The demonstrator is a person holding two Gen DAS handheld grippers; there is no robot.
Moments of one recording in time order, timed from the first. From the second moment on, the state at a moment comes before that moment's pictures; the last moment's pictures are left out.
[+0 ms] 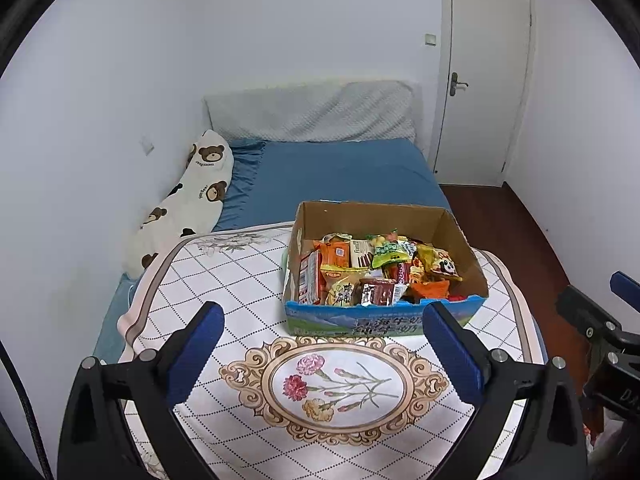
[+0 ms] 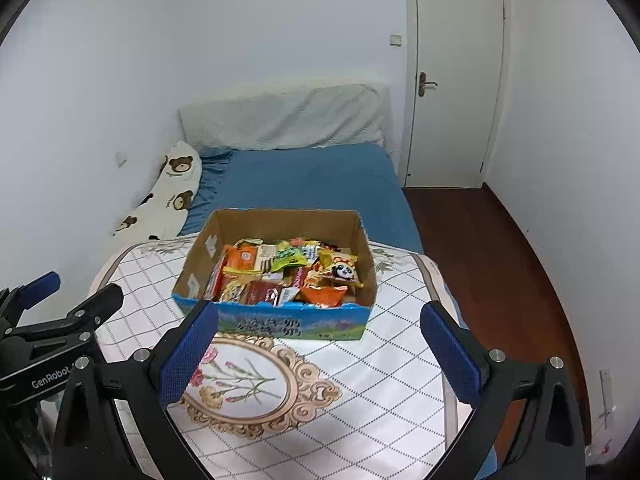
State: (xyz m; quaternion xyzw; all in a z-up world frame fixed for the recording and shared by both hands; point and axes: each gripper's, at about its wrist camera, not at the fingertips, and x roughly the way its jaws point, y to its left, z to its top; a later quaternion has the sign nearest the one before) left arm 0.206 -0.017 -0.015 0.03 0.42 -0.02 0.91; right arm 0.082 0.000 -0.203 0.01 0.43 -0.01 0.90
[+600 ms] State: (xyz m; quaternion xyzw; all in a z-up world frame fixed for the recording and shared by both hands) left arm 0.278 -0.036 -0.080 0.04 0.48 0.00 0.88; right arm 0.149 -0.017 -0.269 0.00 0.47 -0.04 0.88
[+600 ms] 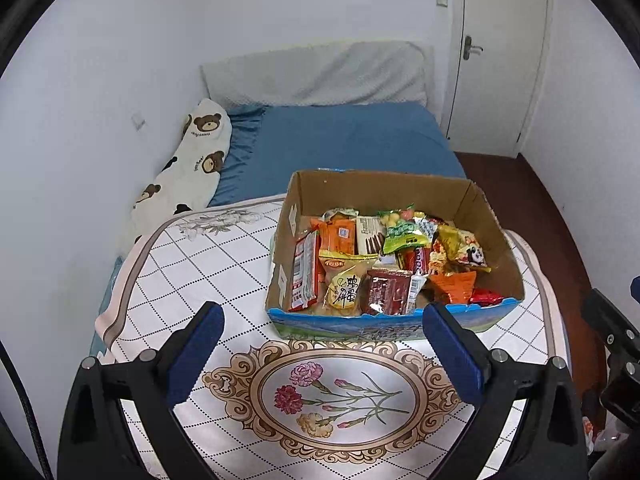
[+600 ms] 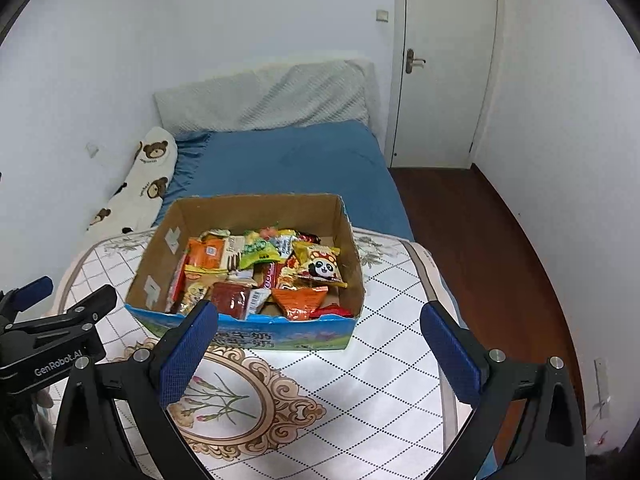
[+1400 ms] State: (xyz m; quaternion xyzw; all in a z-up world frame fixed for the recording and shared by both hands) left arm 0.289 -0.044 -0.092 0.05 0.49 -0.01 0.87; right arm 0.169 -0.016 -0.298 0.00 0.49 -0.04 0.87
